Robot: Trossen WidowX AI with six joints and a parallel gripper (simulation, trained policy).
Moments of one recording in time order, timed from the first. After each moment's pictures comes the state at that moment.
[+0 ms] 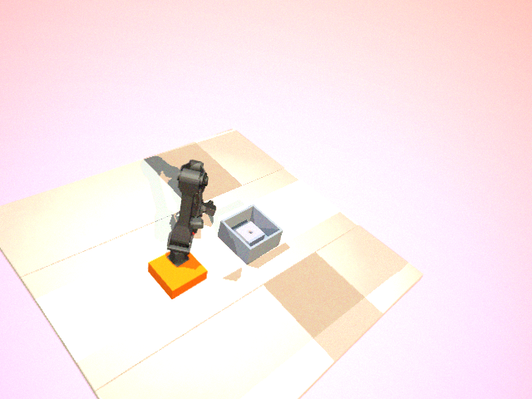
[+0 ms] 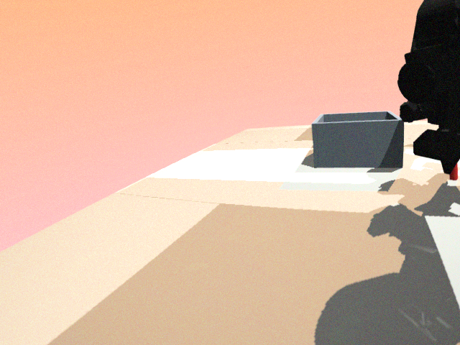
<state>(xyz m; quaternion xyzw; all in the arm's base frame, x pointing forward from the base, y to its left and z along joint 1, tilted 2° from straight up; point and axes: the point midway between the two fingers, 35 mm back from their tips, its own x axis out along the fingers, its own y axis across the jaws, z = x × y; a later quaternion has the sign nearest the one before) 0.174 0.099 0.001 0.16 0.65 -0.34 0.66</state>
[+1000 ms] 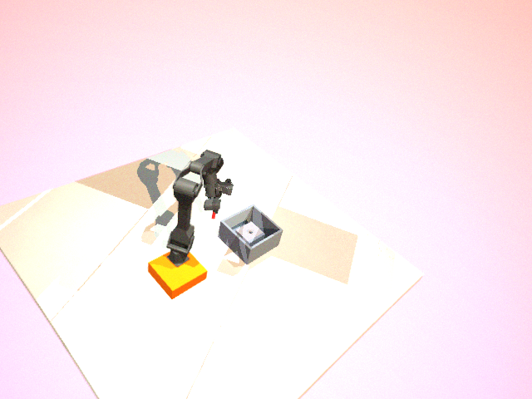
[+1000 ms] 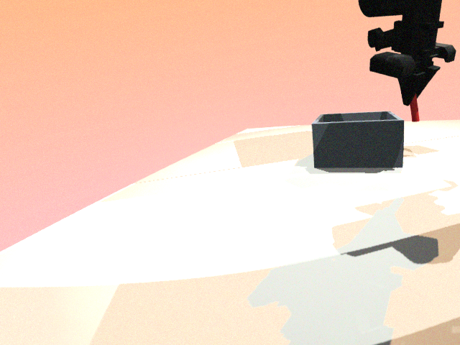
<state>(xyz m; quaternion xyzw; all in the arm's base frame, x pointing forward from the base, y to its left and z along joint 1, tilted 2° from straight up) 0.227 0.055 0.118 0.19 0.55 -0.37 0.72</state>
